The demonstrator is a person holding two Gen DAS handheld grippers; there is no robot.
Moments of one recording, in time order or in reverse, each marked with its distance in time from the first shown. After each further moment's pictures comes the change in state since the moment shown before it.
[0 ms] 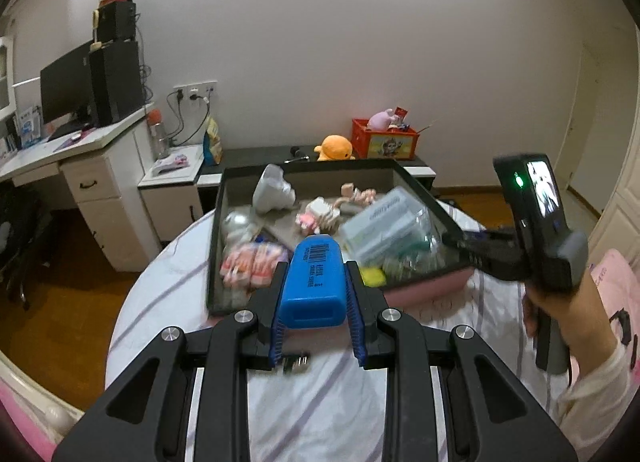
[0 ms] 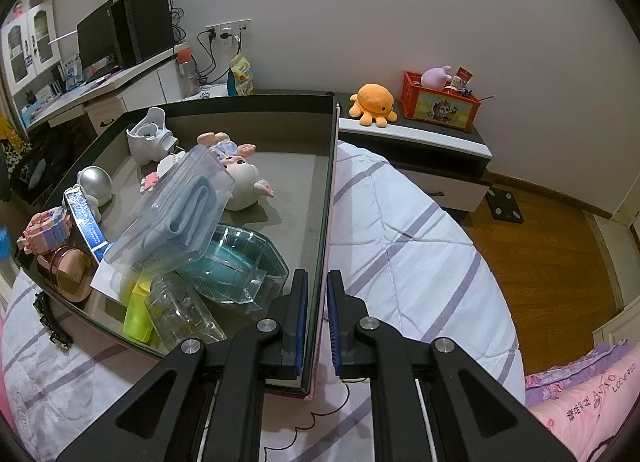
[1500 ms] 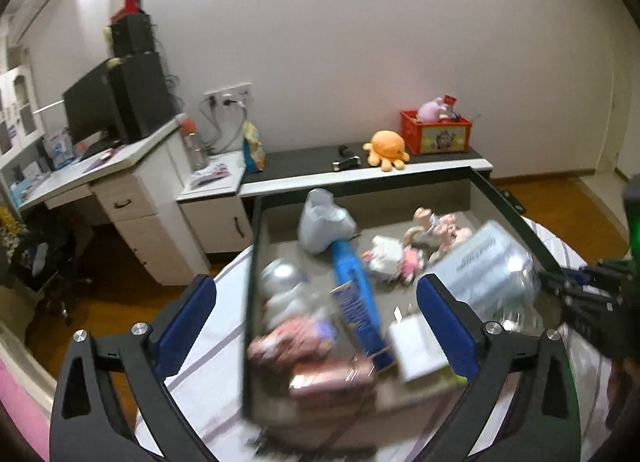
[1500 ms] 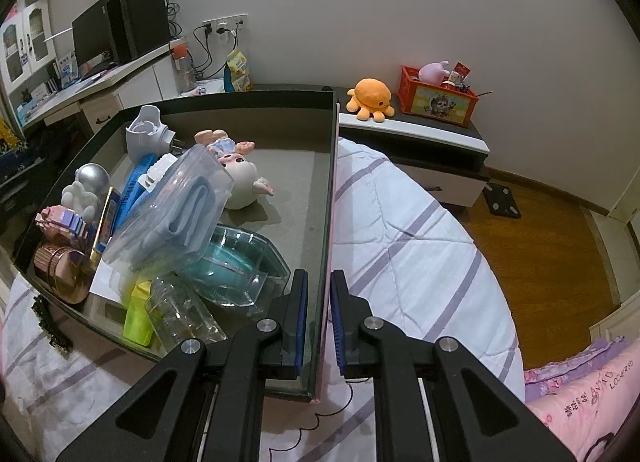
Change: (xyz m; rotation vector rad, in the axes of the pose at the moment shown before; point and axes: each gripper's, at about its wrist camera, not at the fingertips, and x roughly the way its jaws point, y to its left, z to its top) left arm 0.061 0.019 0.029 0.045 0.014 0.213; right arm 0.000 0.002 0.004 0.008 0.025 -0.017
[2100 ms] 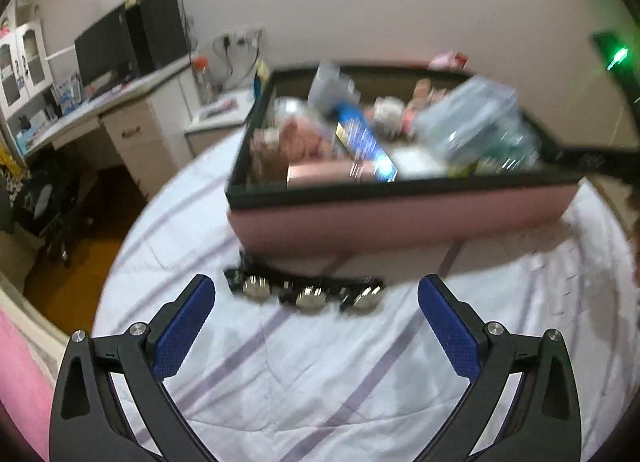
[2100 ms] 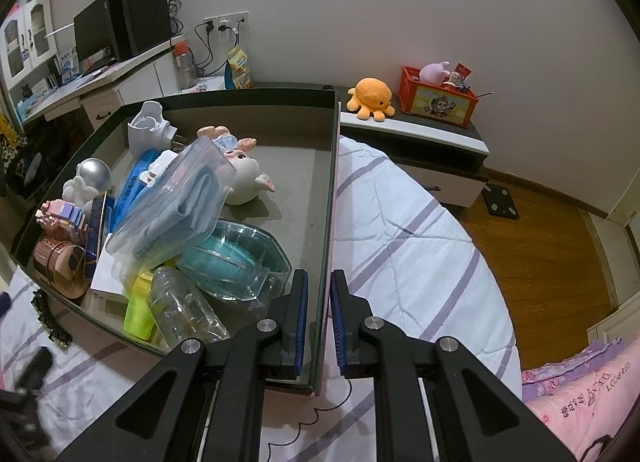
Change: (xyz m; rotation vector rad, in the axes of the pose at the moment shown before) left arm -0.002 -0.010 -0.105 -0.061 0.193 0.009; right arm -0.003 0.005 -0.003 -0.013 0.007 -0.008
